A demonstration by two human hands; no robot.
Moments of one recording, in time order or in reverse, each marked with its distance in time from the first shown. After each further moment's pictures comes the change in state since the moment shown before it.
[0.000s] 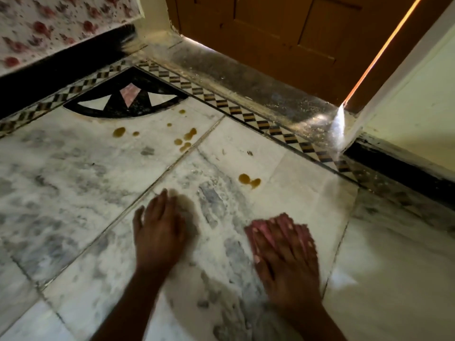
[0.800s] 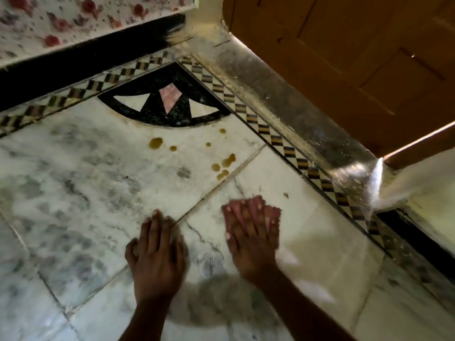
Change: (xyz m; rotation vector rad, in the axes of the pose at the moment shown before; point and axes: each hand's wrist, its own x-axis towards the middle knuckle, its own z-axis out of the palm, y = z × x) left_hand 0.021 -0.051 -0.011 0.004 0.008 -0.324; right_hand 0.190 -0.101 0.040 -0.099 -0.210 -0.119
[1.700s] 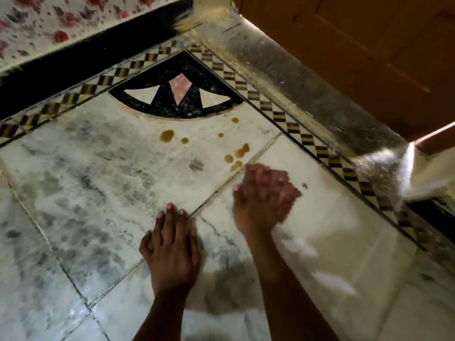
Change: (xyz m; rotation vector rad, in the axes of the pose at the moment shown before) left_hand 0.001 -0.005 0.008 0.022 -0.039 0.004; right_hand 0.074 -0.037 -0.005 0.206 0.137 0.354
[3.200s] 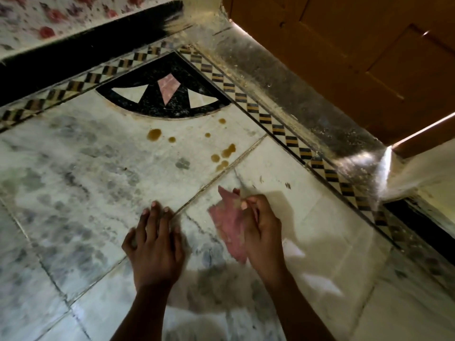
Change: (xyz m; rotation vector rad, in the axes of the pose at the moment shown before) left_hand 0.000 0.005 -0.006 0.012 0.037 -0.013; right_hand -0.060 0.022 -0.086 0.819 -0.037 -0.036
